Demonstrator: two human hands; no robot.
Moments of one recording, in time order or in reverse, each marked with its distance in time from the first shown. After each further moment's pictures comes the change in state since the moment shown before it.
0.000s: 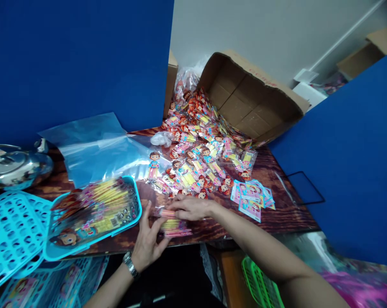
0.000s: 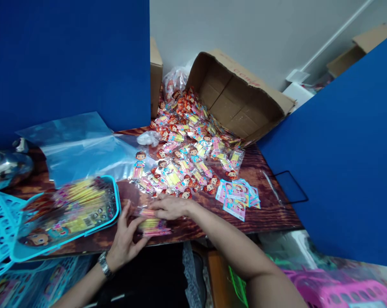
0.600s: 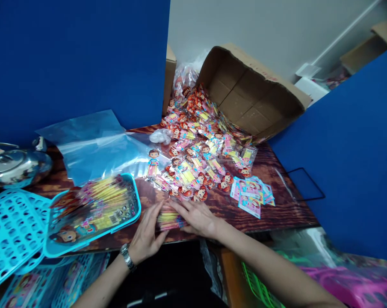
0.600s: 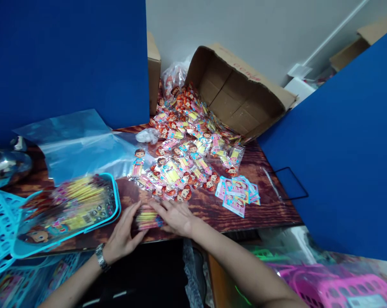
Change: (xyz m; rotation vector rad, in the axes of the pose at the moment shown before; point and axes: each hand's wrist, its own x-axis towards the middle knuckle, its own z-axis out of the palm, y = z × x) left_hand 0.012 -0.005 -0.008 -0.116 -0.140 0.026; right_hand -0.030 -0.018 0.042 -0.353 0.126 0.214
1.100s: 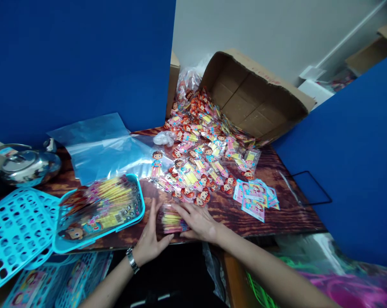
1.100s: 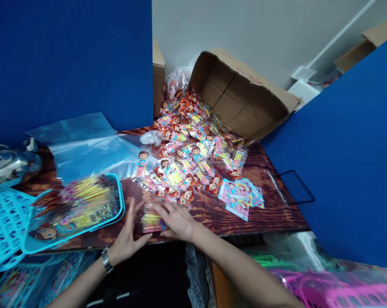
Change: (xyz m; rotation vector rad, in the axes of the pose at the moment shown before) left_hand -0.006 0.005 0.010 -0.409 -0.023 -0.280; right_hand 0.003 -0.005 0.017 0.077 0.070 0.012
